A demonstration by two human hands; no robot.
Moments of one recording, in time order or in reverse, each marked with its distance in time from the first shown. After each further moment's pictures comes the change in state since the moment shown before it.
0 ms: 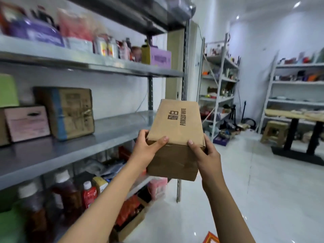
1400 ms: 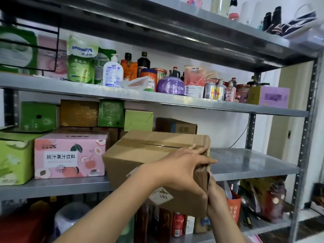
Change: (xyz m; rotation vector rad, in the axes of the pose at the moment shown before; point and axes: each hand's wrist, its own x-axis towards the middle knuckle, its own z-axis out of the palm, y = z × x) left_hand -0.077 0.154 -0.173 1.317 -0.245 0.177; right_hand -0.036 0.043 0.238 0.280 -0.386 0.627
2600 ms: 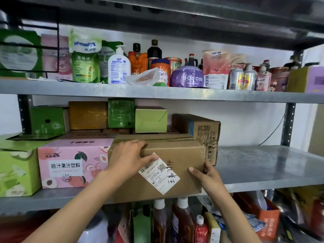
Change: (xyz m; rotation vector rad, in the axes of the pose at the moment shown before) left_hand -0.021 -0.168 0.005 0.351 0.372 -0.685; right_hand 0.090 0.013 0.074 -0.412 -0.474 -0.243
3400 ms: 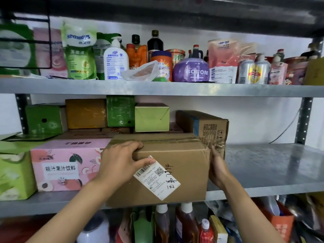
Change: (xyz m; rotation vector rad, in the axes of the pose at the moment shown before) left_hand 0.006 -0.014 0.015 -0.016 0.146 -0.047; right_hand 0.091 0.008 -0.020 0.318 0.052 0.273
